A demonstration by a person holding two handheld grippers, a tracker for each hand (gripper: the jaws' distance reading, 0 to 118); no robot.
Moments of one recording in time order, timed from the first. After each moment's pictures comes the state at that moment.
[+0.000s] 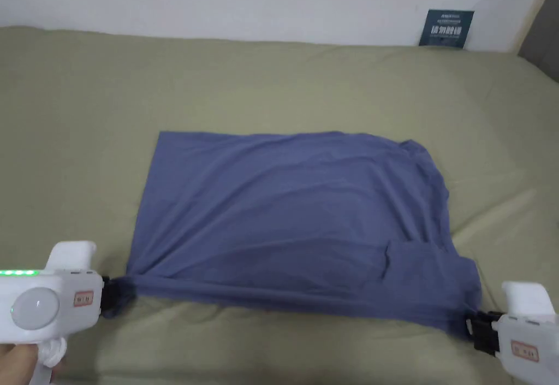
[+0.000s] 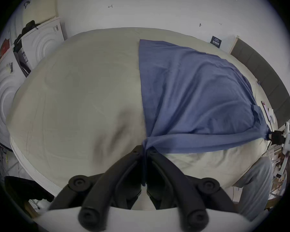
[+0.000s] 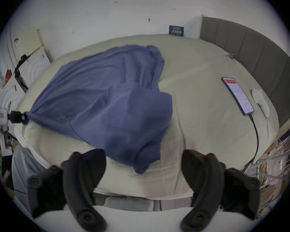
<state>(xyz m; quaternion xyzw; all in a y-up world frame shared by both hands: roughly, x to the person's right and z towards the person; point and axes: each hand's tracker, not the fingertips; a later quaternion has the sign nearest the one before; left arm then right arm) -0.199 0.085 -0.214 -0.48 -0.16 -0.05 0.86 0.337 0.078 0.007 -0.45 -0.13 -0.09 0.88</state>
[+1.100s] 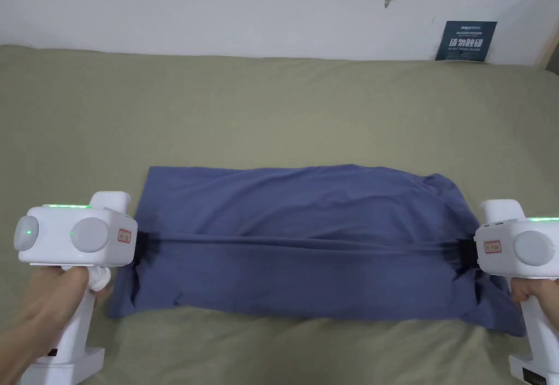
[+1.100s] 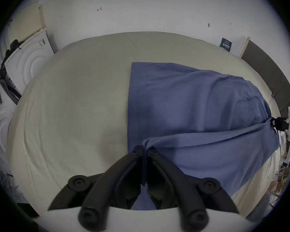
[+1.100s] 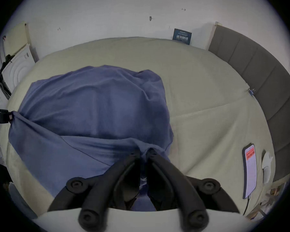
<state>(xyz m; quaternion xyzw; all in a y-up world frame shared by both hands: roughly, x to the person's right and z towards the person) -0.113 0.082 -0.413 -0.47 -0.15 -0.08 0.87 0.408 0.084 -0.217 -0.45 -0.17 -0.05 0.88</state>
